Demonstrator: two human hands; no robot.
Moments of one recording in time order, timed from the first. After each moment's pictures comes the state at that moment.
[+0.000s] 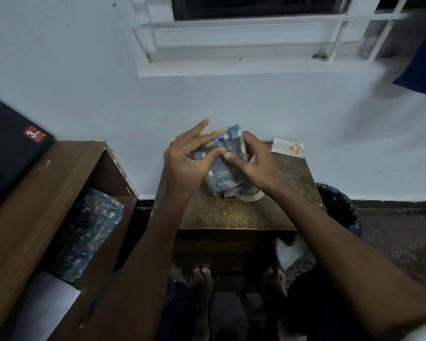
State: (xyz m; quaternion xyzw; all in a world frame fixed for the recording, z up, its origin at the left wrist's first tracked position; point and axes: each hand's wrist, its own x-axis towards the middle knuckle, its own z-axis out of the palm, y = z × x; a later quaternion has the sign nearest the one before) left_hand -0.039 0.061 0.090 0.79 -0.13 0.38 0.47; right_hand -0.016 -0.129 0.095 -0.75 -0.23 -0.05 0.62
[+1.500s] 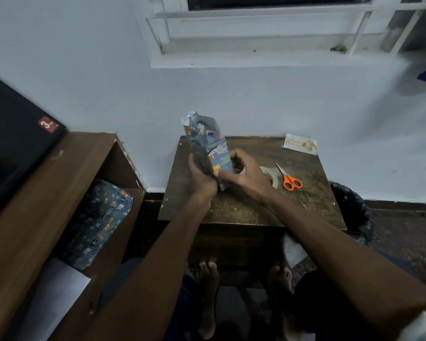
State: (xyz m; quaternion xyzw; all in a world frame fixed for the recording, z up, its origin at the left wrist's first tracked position) left_hand -0.031 0.045 0.029 0.66 0.25 0.04 0.70; right_hand -0.023 -0.095 0.052 -0.78 -0.18 0.06 0.60
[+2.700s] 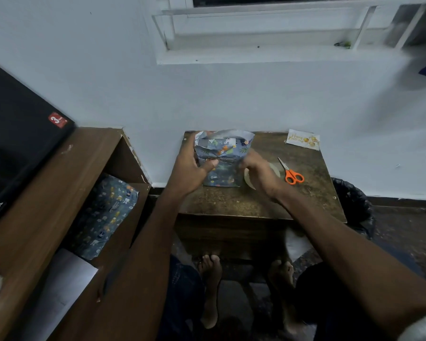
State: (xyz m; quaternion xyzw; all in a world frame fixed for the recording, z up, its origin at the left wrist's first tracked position) left_hand -0.066 0.100 0.075 0.82 -0.02 0.12 0.55; right_hand -0.036 -0.104 0.070 -0.69 -0.17 0.16 0.68
